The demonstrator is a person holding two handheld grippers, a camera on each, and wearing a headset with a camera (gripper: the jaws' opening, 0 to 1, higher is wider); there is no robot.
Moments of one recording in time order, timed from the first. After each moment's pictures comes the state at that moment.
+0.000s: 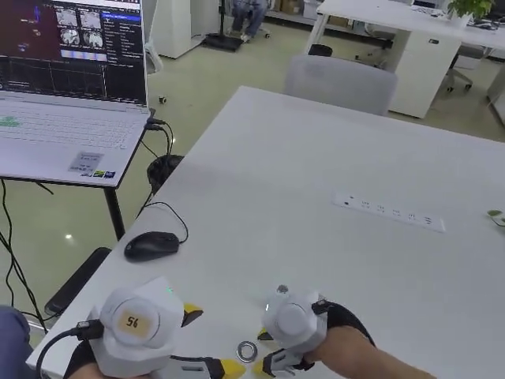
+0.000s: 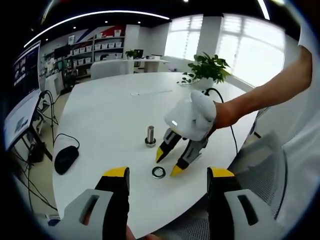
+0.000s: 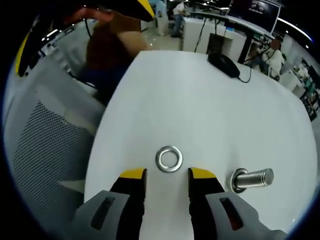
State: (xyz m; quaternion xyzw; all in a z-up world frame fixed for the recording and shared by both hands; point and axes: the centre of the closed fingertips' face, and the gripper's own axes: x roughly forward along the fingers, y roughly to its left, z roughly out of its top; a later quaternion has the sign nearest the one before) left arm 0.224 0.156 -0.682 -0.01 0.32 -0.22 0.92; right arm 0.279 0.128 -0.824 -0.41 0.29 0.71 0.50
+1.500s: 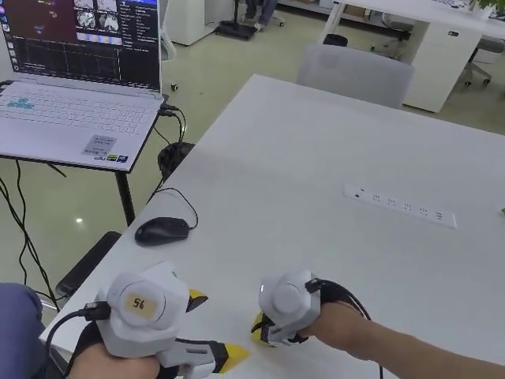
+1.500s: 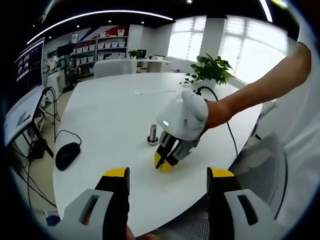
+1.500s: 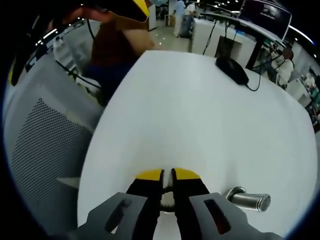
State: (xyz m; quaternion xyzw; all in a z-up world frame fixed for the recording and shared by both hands) left arm 0.221 0.162 -0.685 -0.02 0.32 -0.21 0.92; right arm 0.281 0.145 -0.827 -0.42 0.28 0.72 0.47
